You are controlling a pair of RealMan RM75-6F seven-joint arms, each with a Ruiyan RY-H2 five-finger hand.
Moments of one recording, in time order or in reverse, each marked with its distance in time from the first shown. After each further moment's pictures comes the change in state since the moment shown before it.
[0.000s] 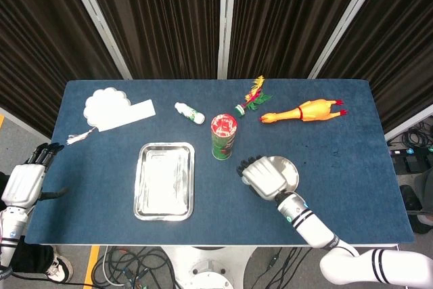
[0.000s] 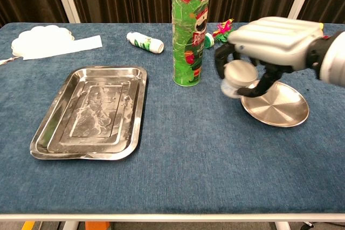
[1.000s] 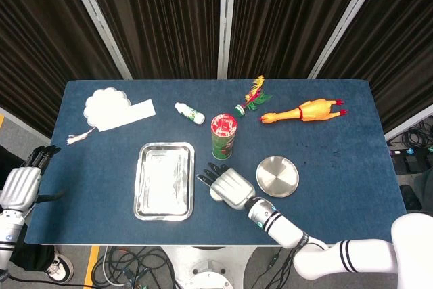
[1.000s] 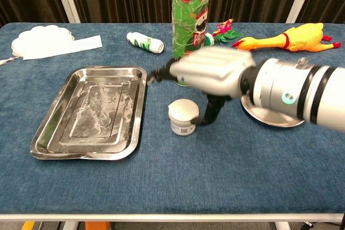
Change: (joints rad) left arm 0.027 -0.017 -0.008 0.046 0.021 0.011 -0.060; right arm 0.126 -0.125 -0.001 0.034 0.055 -0.045 -0.001
